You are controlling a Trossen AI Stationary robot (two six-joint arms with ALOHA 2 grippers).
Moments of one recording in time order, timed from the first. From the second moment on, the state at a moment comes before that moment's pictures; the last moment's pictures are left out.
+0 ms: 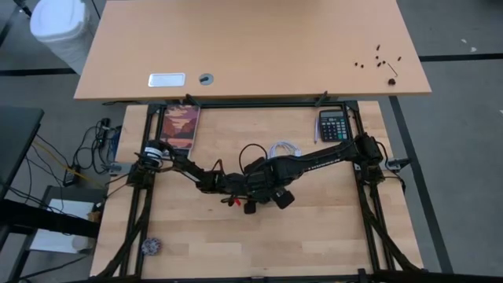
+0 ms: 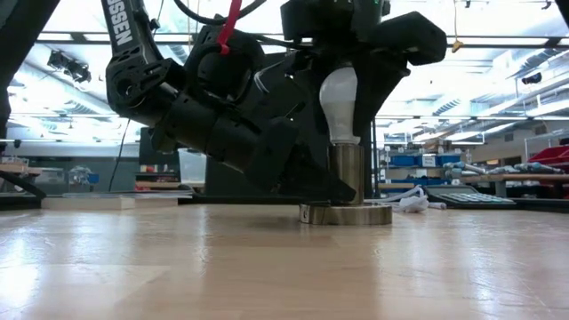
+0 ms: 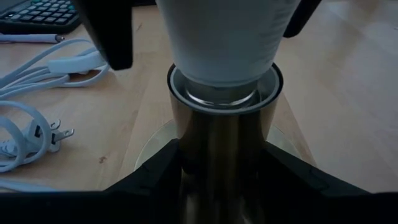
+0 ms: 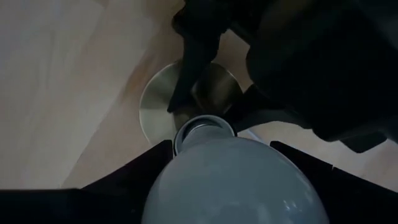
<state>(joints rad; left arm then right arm) -0.13 2.07 0.86 0.84 -0.16 -0.01 0.19 2.01 1.73 -1.15 0.14 -0.46</state>
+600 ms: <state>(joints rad) -0.13 2.07 0.85 0.84 -0.16 0.00 0.19 2.01 1.73 -1.16 0.14 -0.78</state>
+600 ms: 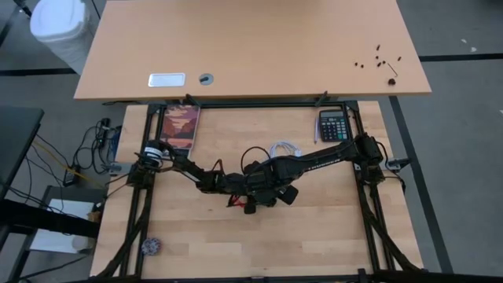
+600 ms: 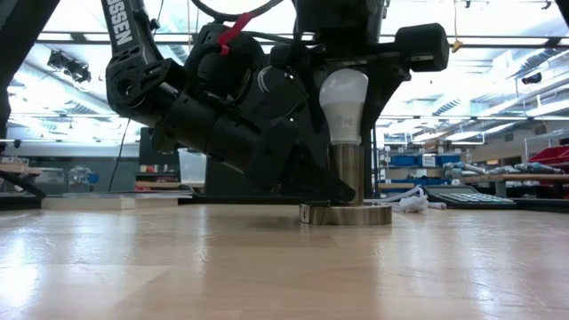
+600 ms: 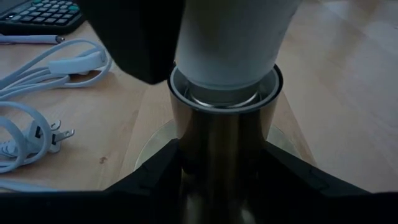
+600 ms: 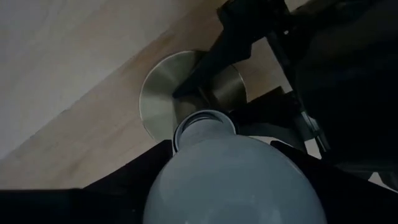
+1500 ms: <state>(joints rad) -0.13 2.07 0.85 0.84 -0.18 -0.01 0.18 2.01 1.73 -1.14 0.09 0.27</state>
